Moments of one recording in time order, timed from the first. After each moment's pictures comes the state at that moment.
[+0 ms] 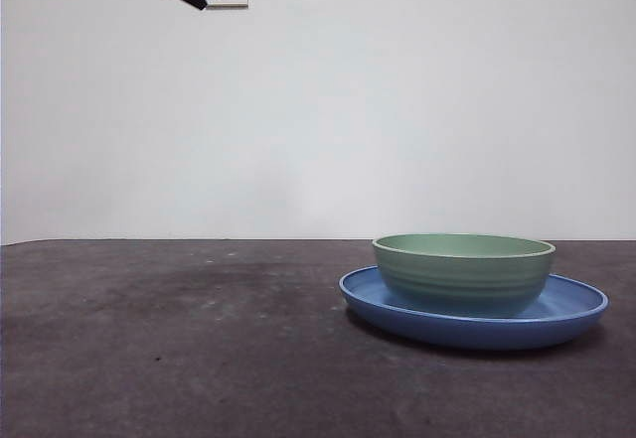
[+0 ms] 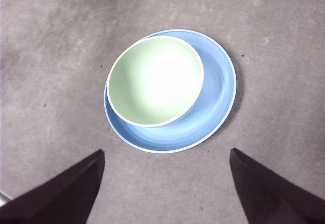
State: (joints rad) left arm -0.50 1.28 1.33 -0.73 0.31 -0.07; right arm 0.12 0.74 0.89 -0.92 -0.39 0.03
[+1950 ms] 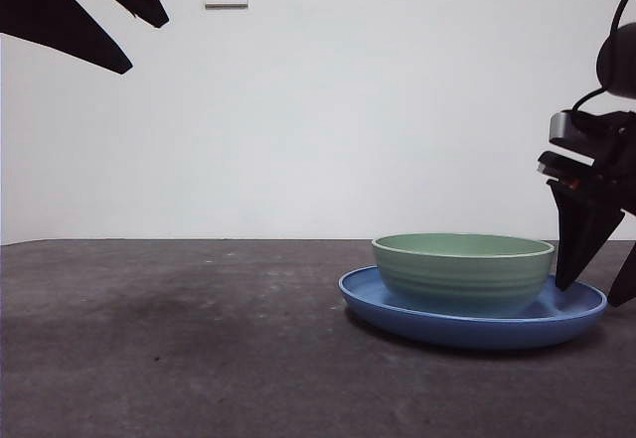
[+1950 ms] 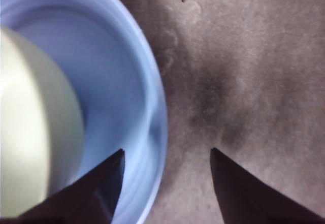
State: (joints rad) left arm -0.50 1.00 0.93 -0.70 0.43 -0.07; right arm 0.08 1.57 0.90 -0.49 -0.34 0.10
